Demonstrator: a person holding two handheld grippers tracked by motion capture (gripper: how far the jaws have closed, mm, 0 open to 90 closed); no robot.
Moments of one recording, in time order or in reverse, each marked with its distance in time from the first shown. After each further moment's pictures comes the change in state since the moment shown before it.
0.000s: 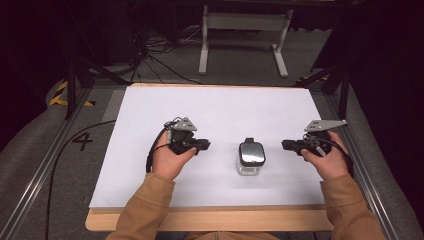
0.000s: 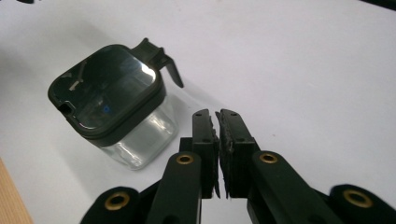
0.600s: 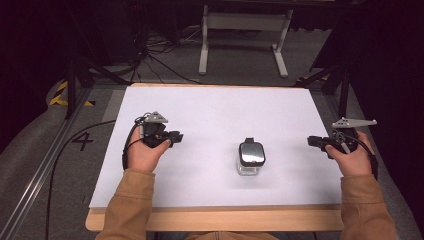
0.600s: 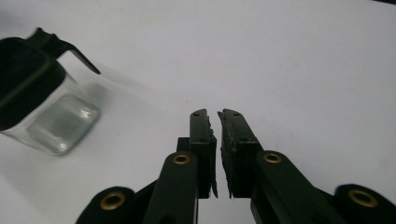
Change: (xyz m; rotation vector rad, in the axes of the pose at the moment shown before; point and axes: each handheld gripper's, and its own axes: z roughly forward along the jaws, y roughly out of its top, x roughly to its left) left arm 0.050 -0.025 -0.039 0.024 0.174 -0.133; right arm -0.051 -0.028 -0.034 0.005 -0.160 0.143
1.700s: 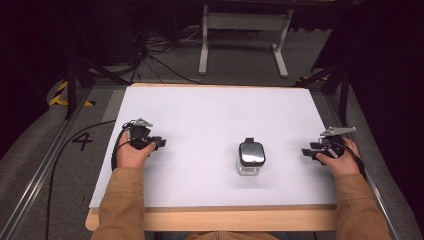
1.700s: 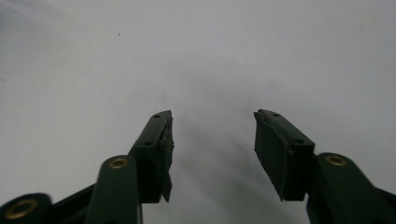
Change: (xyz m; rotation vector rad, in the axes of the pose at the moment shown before) left arm 0.055 -0.040 0.019 0.082 0.069 -0.078; right arm -0.034 -0.040 0.058 0.115 -0.063 -0.056
